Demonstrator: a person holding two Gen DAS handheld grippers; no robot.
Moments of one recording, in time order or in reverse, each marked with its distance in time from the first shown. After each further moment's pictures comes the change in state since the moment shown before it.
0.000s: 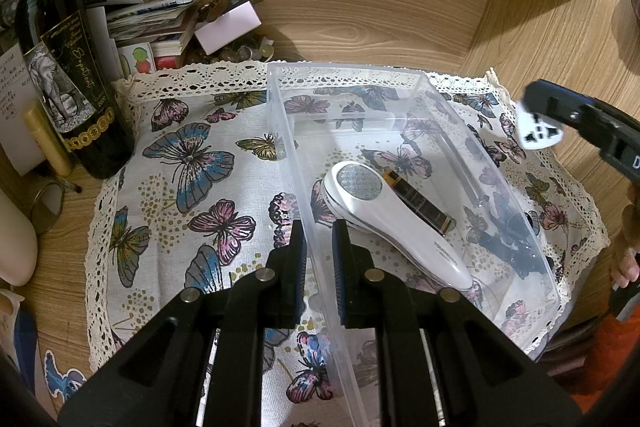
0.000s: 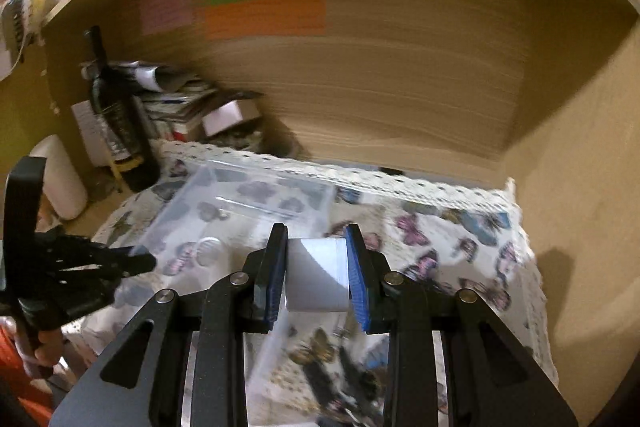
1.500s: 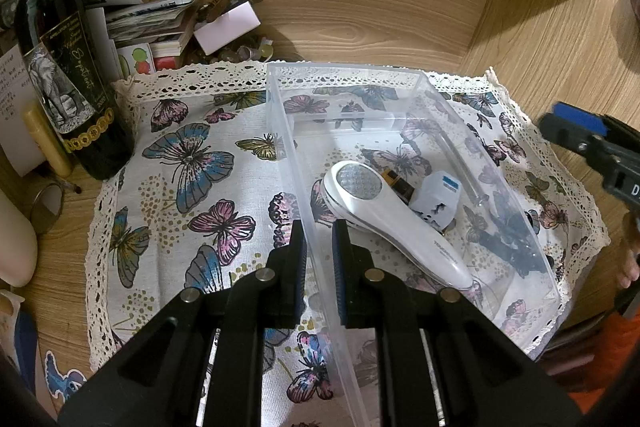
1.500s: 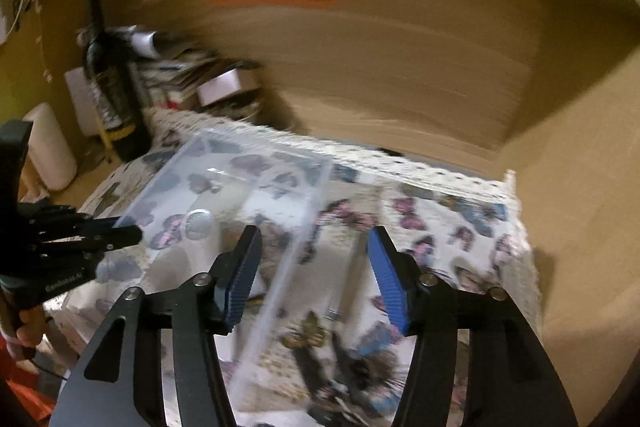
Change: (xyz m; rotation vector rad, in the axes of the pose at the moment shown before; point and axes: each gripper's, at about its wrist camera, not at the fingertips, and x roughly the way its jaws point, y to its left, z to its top) left arm 0.001 0.000 -0.001 -0.001 -0.005 -0.002; right arm -0.006 -0.013 -0.013 -0.012 0.078 -0.094
